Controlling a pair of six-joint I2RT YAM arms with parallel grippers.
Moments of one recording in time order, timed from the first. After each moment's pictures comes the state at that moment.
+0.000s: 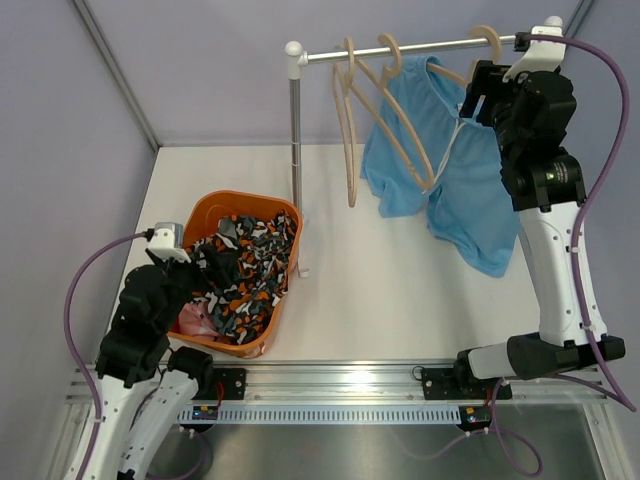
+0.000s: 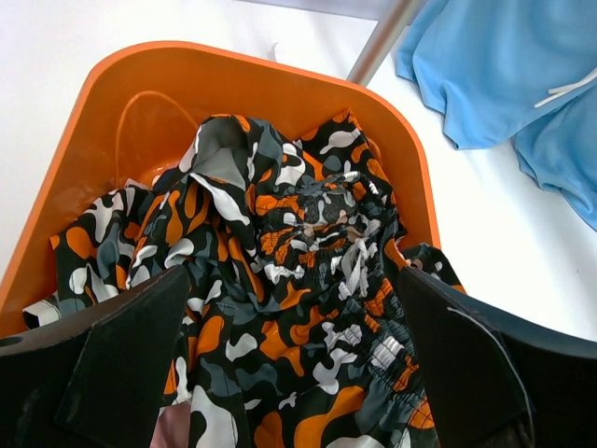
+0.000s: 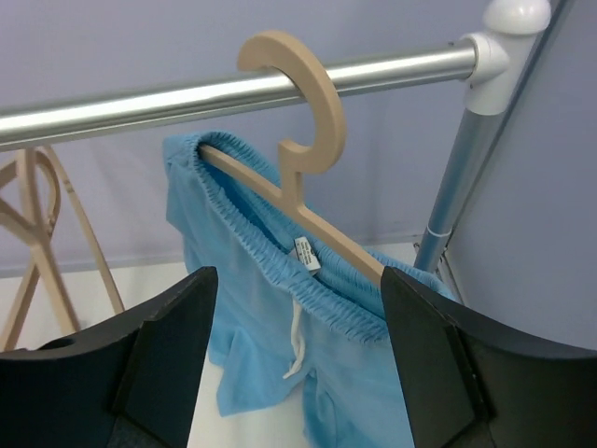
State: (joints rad) left arm -0.30 0.38 0.74 -0.61 -0.03 -0.30; right arm 0.19 1.39 1.93 -0.53 0.28 0.02
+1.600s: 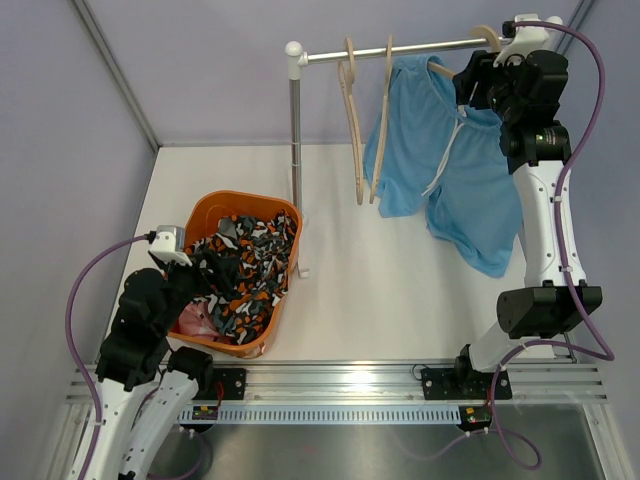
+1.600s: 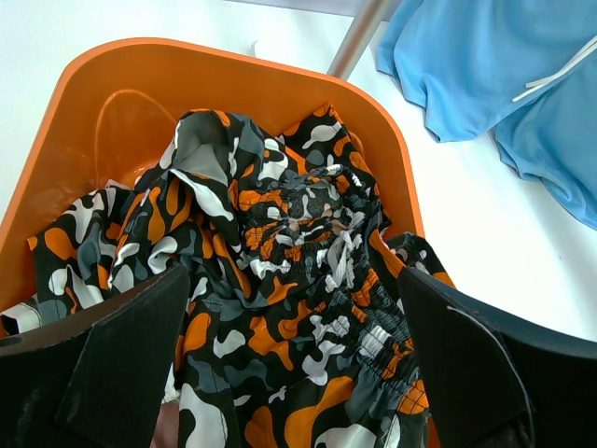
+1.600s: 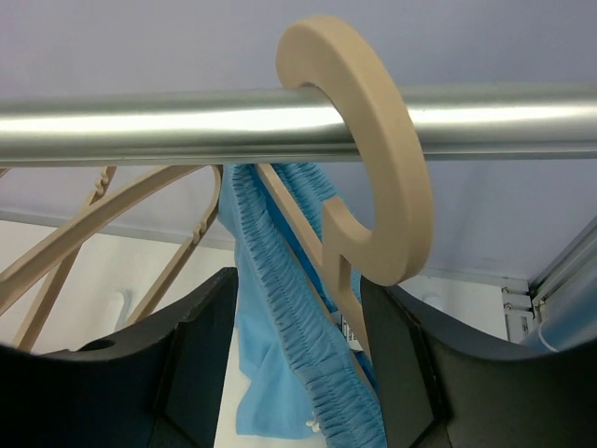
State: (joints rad) left arm -0.30 0.35 0.73 -0.60 0.02 -0.30; right arm 0.01 1.63 1.98 -0.40 -0.19 0.04
